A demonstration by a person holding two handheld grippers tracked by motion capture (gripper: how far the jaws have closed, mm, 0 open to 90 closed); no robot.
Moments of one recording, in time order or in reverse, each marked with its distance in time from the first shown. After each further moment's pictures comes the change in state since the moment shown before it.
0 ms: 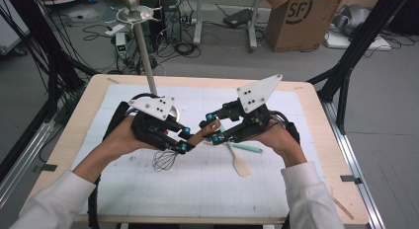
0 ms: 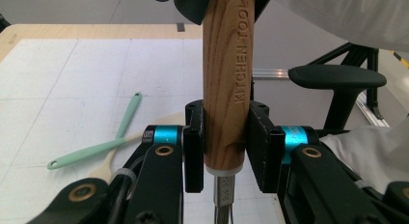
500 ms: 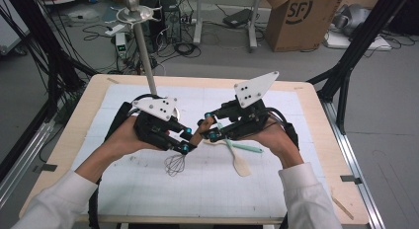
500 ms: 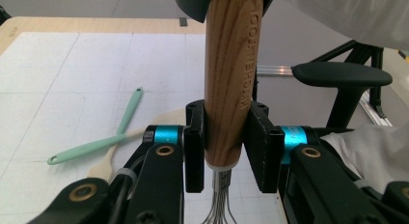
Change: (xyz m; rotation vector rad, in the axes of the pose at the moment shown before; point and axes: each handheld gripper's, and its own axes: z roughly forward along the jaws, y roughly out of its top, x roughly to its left) left arm 0.001 0.000 0.005 0.025 0.014 -0.007; right arm -0.003 0.002 0.004 -0.002 -0.017 0.100
